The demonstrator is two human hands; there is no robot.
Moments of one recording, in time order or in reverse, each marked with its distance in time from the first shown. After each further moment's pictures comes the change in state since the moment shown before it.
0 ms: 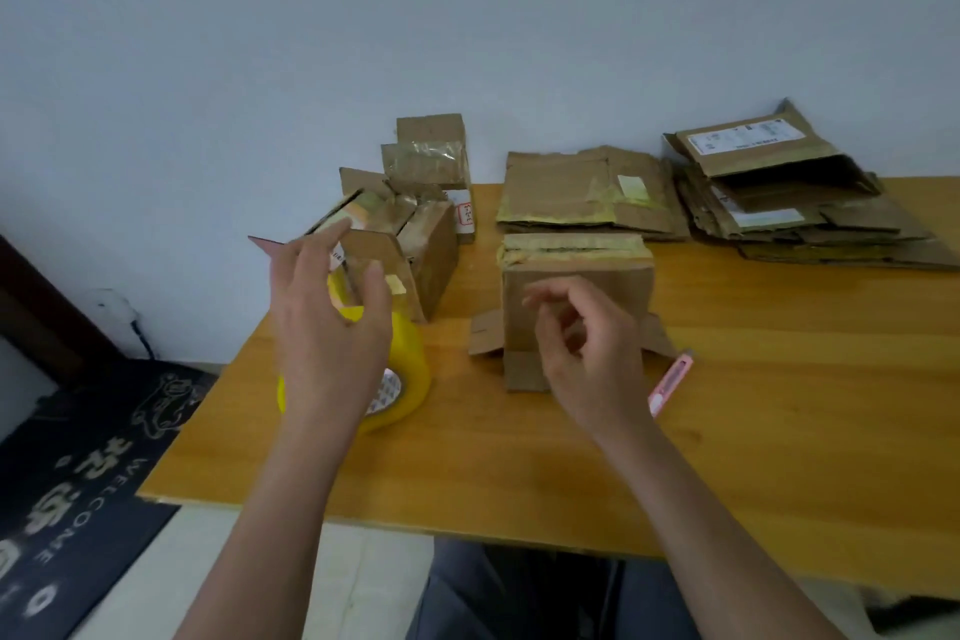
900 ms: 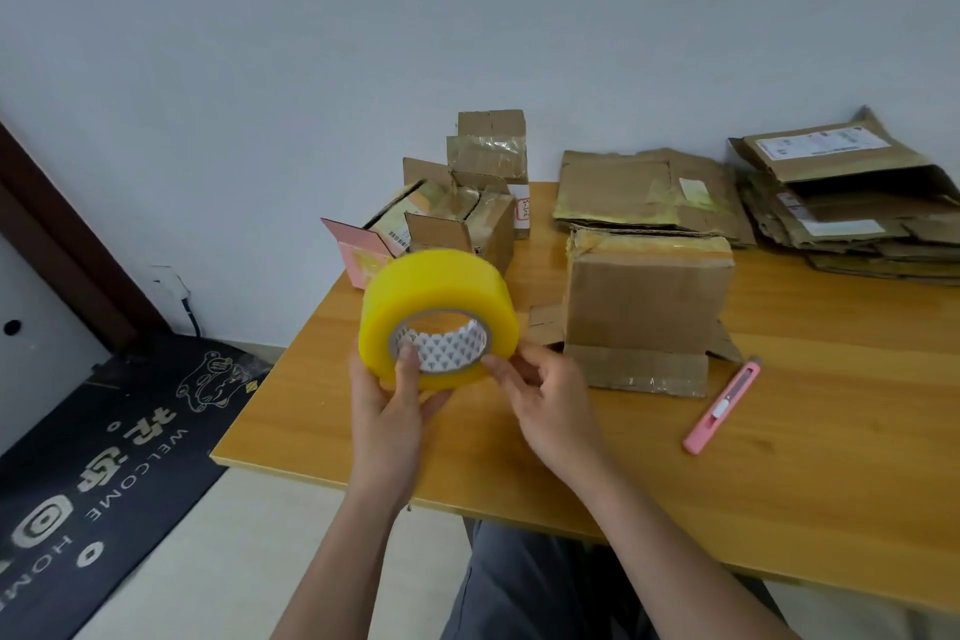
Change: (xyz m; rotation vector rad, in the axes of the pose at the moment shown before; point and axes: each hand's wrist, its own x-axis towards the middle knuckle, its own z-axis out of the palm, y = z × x) left_hand -0.068 -0.062 -0.005 -0.841 -0.151 -0.674; right_hand -0.041 -0.016 0.080 0.362 -0.349 0.385
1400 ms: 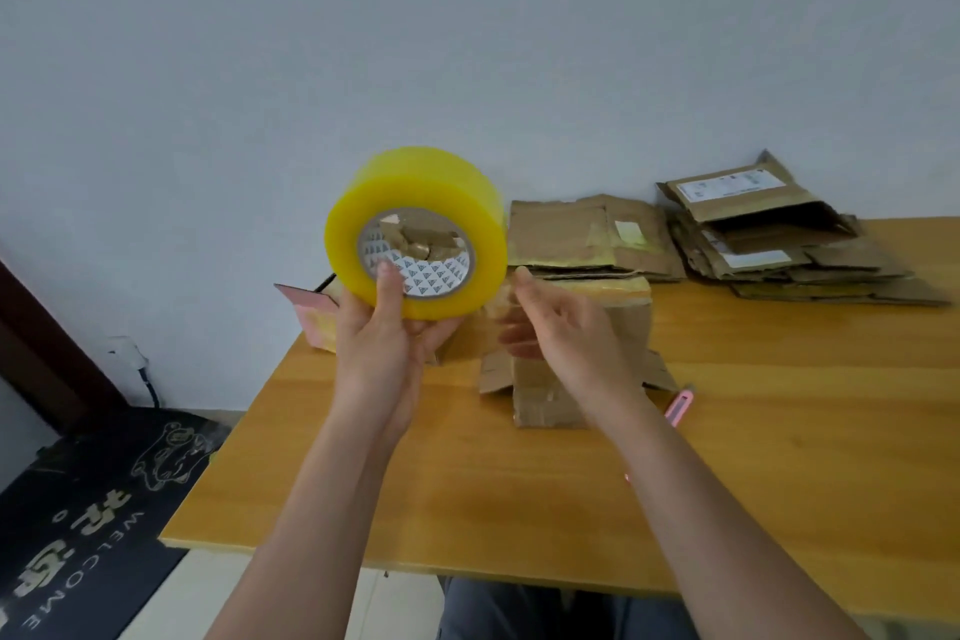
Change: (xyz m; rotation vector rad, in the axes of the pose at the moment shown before) left_hand 0.029 0.082 0.084 -0.319 -0.185 -0.012; right_hand 0.036 -0.074 -0.078 0.057 0.127 0.090
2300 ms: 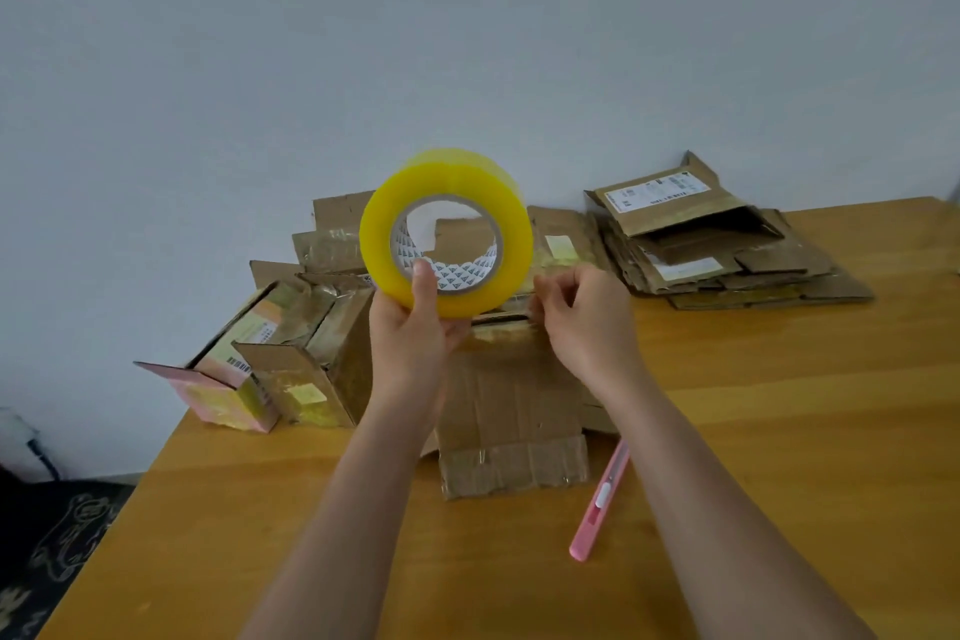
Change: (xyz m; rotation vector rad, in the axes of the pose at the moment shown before) left_hand 0.061 -0.071 0.091 0.299 -0.036 -0.061; right_hand 0.069 0.015 -0.083 -0.419 0.388 0.006
